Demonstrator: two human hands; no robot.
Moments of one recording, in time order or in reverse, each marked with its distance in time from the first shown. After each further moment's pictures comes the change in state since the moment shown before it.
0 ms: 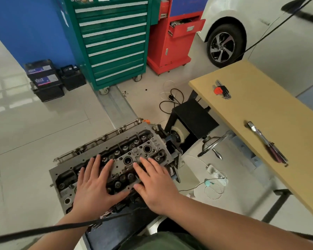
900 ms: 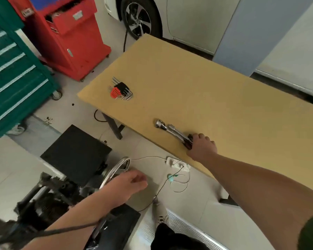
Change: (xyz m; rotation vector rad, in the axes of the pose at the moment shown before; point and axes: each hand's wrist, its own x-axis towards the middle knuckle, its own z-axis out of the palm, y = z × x) left_hand 0.197 0.494 0.101 -0.471 -0.919 0.091; right_hand -0.128 0.607 -0.118 0.033 -0.036 1.026
